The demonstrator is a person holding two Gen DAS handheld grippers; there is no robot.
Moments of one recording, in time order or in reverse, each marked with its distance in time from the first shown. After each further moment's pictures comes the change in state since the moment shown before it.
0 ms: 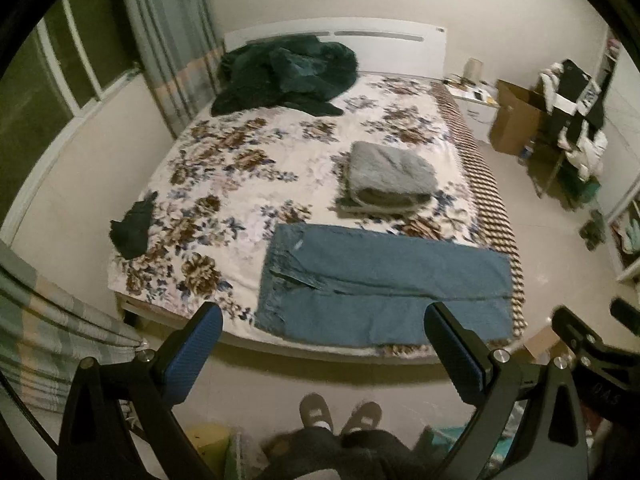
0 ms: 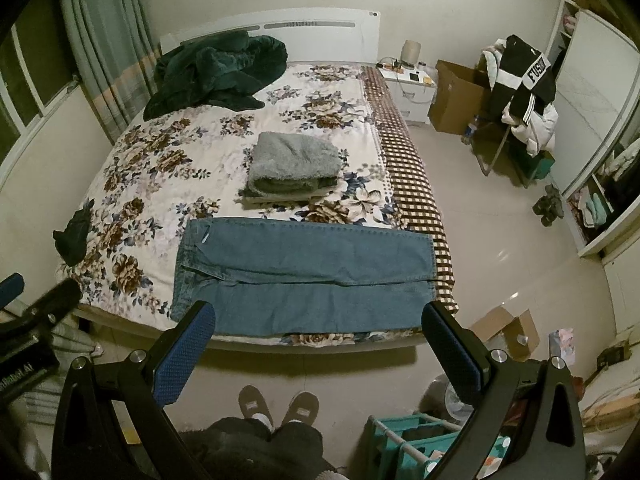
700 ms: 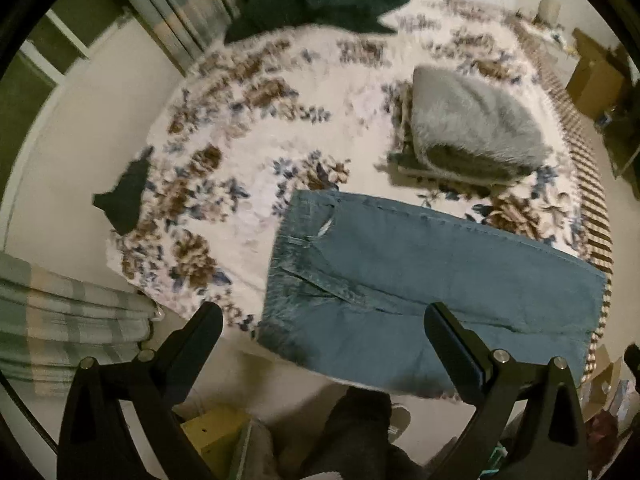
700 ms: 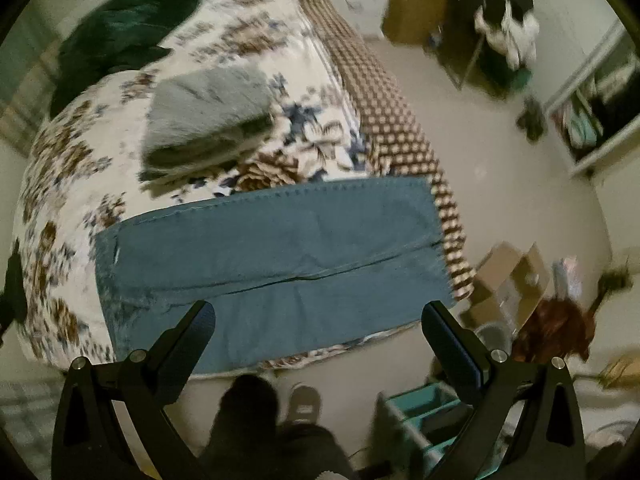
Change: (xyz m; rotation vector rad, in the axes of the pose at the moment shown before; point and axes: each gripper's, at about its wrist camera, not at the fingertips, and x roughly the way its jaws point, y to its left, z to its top) left arm 0.333 -0.014 0.080 -0.036 0.304 0.189; right arm 0.379 -0.092 0.104 0.234 0.313 -0.123
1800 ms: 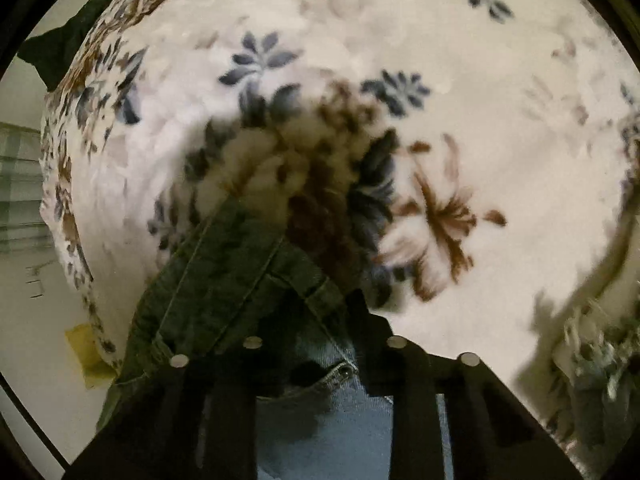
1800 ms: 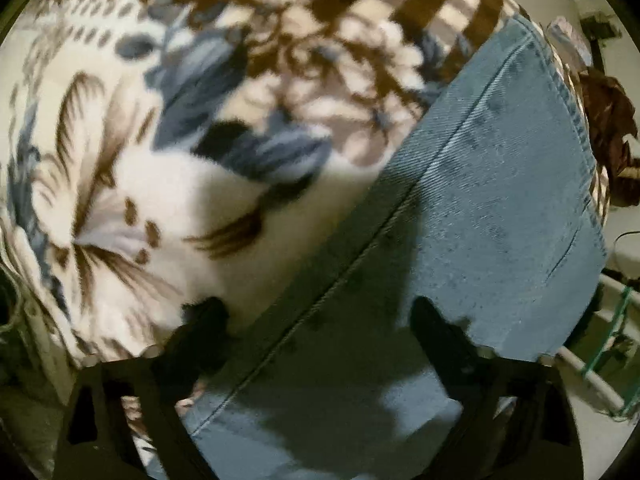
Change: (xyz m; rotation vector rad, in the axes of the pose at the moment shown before) left arm 0.384 0.028 0.154 -0.561 0.417 -0.013; right arm 0.482 -0.085 0.174 0.754 0.446 -0.032
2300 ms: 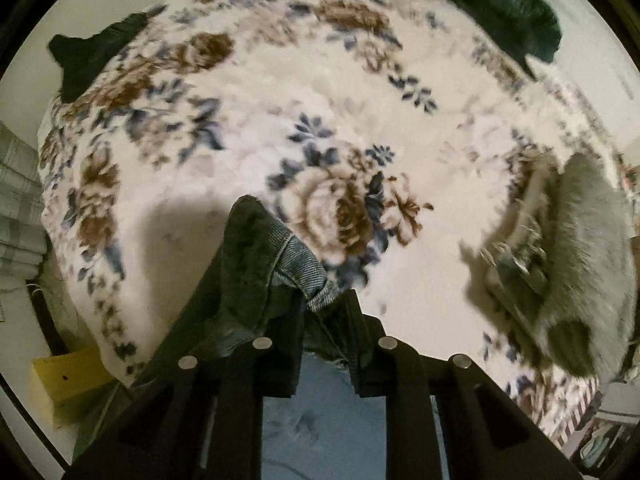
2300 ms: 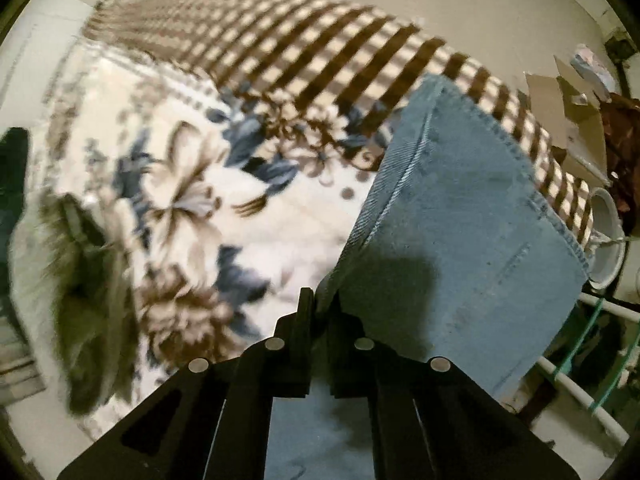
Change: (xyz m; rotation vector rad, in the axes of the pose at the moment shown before) left arm -0.111 0.106 -0.091 0.033 -0.272 -0.255; right arm -0.098 -0.046 -0.088 -0.112 -0.188 0.237
